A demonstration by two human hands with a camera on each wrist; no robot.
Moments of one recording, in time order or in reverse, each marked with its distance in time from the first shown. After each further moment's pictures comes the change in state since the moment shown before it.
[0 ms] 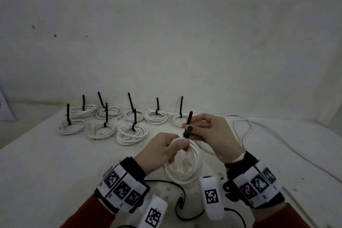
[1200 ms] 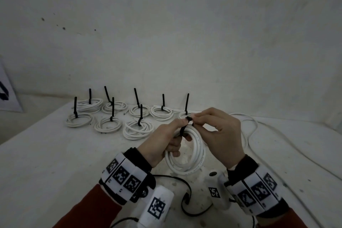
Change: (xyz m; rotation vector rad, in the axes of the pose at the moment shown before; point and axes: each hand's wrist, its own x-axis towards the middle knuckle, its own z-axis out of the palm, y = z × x) left_hand -0.004 0.026 -0.005 -0.431 0.007 -0.231; right_hand -0.006 0.008 0.011 -0.664 0.152 -1.073
